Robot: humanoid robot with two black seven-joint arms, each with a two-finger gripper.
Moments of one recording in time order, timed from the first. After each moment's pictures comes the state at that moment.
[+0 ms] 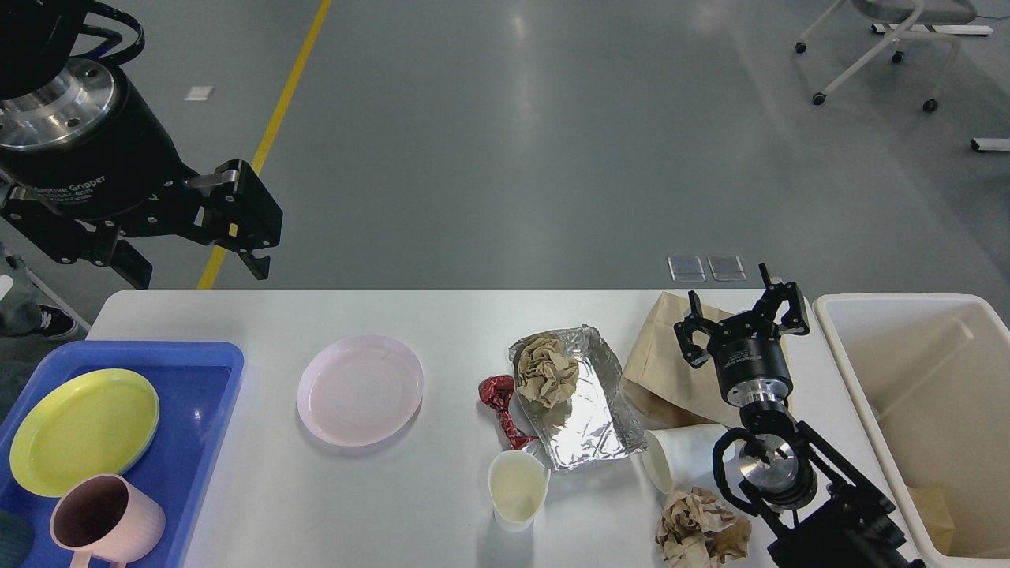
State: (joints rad) left arm -2.72 0.18 1.59 -1.58 -0.23 -0.96 0.02; right arm 0.30 -0.05 1.15 0.88 -0.22 0.17 0.46
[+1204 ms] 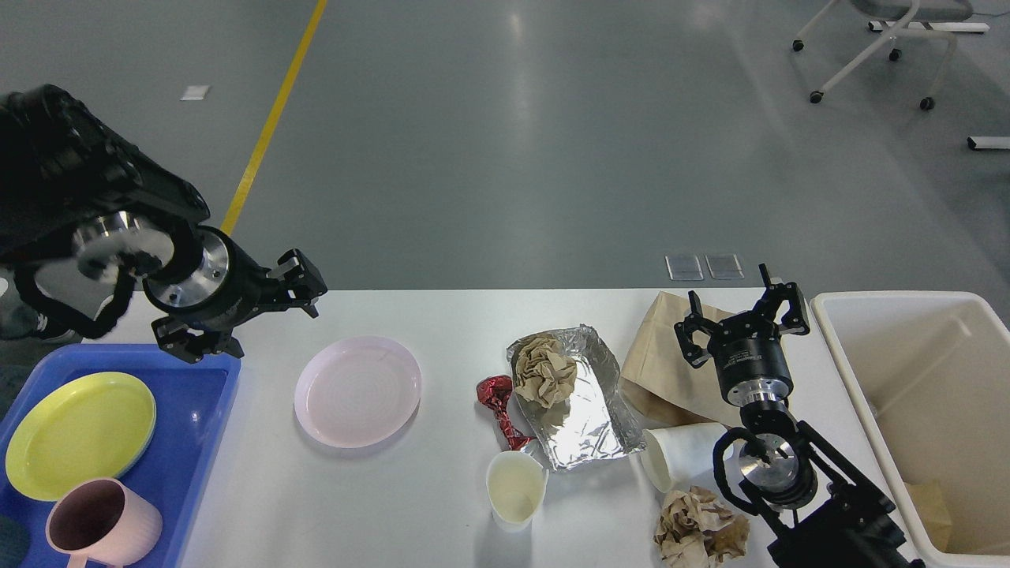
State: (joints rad) left arm -2.11 0.13 1.51 -1.55 -0.77 -0.23 0.12; right arm 0.30 -0.05 1.15 0.88 -0.22 0.17 0.46
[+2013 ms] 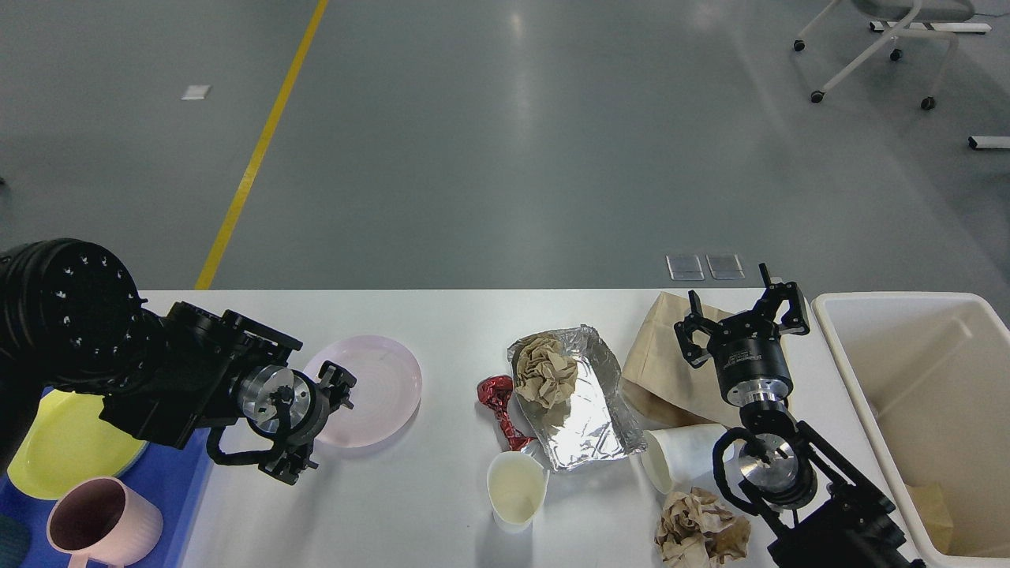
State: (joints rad) left arm -1.45 0.11 1.22 -1.08 -1.07 -0.04 0.19; right arm 0.30 -0.05 1.15 0.88 -0.22 0.17 0.46
